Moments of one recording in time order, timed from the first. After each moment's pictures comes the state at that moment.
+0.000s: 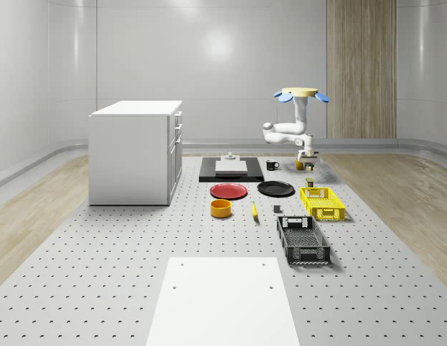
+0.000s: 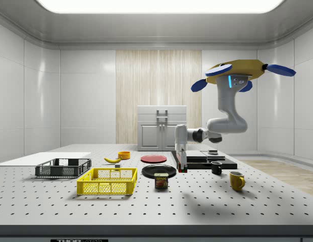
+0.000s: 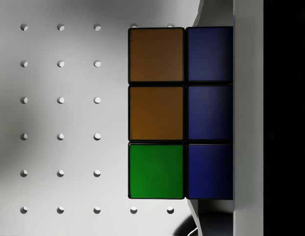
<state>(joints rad) -1.18 -1.44 1.30 -2.84 -1.87 1.52 1.67</state>
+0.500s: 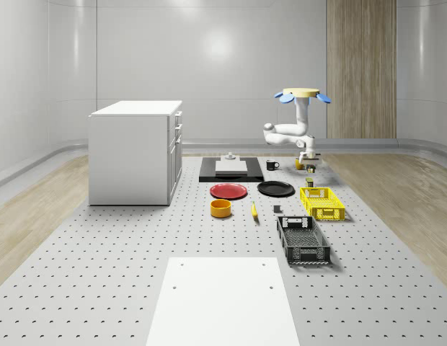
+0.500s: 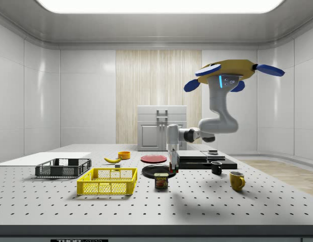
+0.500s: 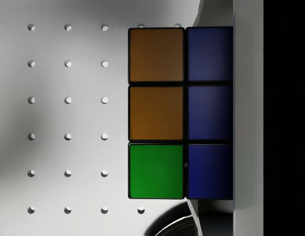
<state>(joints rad) -1.19 -1.45 1.30 -2.84 -1.86 1.54 1.68</state>
